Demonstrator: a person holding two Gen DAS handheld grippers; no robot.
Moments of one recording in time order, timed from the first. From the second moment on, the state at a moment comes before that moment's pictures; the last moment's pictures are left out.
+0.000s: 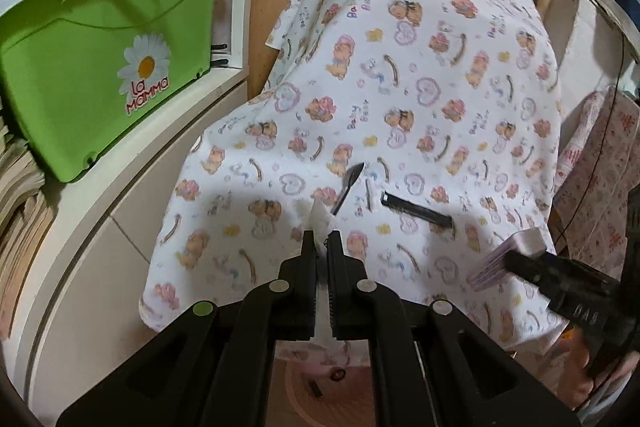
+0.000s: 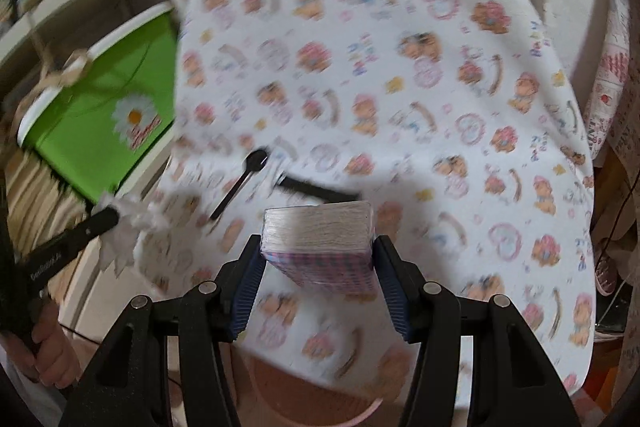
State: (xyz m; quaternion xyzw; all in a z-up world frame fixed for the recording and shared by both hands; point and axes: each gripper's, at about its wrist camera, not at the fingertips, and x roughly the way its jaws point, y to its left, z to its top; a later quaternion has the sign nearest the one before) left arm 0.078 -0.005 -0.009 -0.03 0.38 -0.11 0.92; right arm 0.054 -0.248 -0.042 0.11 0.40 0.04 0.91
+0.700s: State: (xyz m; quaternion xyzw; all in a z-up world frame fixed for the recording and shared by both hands) left arm 0.041 -0.027 -0.061 -0.01 0.50 -0.15 0.85; right arm 0.003 -0.197 -0.070 0.08 0.47 0.11 0.87
